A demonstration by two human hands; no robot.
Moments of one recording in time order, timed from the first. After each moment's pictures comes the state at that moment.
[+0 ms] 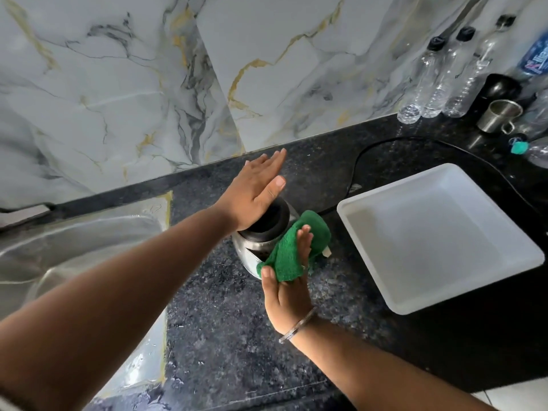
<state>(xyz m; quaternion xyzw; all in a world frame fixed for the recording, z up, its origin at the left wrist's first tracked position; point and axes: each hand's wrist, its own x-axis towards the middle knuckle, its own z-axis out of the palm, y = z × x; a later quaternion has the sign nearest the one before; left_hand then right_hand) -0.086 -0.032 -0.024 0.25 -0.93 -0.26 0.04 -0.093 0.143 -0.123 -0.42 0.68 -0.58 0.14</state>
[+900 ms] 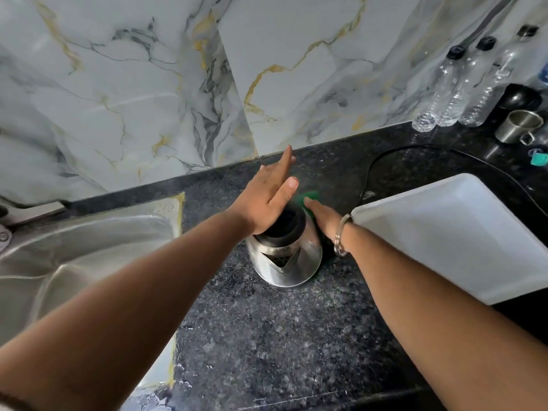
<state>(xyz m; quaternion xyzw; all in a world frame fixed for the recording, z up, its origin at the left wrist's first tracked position) -0.085 -0.029 -0.024 0.26 -0.92 -0.30 0.09 -0.224 0.061 -0.088 -0.21 0.69 -0.44 0.53</state>
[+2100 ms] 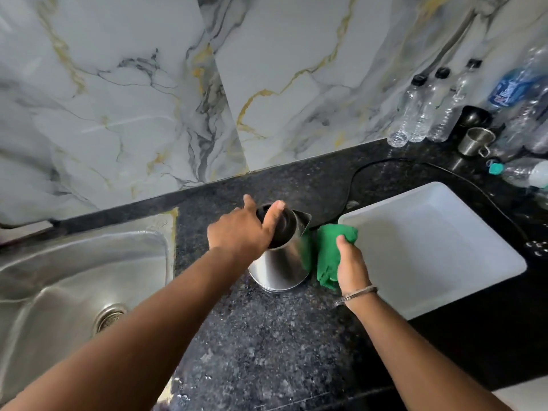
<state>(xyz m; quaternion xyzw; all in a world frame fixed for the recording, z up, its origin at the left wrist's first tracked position) -0.055 0.016 0.002 0.51 -0.85 -0.11 -0.04 -0.190 0.151 -0.103 -0.11 0.72 -0.60 0.33</state>
